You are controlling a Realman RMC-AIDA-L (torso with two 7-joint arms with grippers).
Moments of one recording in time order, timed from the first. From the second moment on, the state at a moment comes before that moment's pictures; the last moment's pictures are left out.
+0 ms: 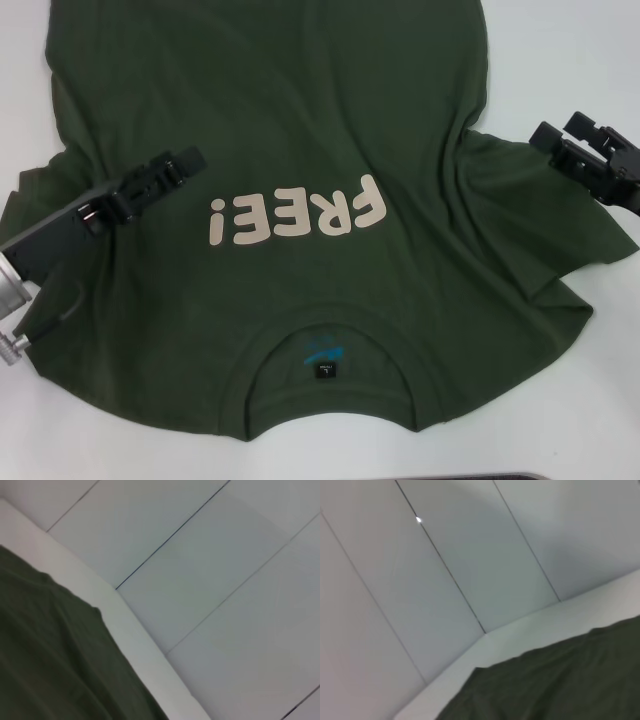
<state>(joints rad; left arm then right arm) -0.34 -2.08 0.81 0.32 1.50 1.48 -1.53 0.29 2.07 -0.43 -0.27 -1.67 -1.49 1.15</state>
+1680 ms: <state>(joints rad) -0.34 -1.91 0.46 0.61 2.09 1.46 -1.83 0.32 2.09 -0.40 -0.23 -1.65 -1.45 1.16</state>
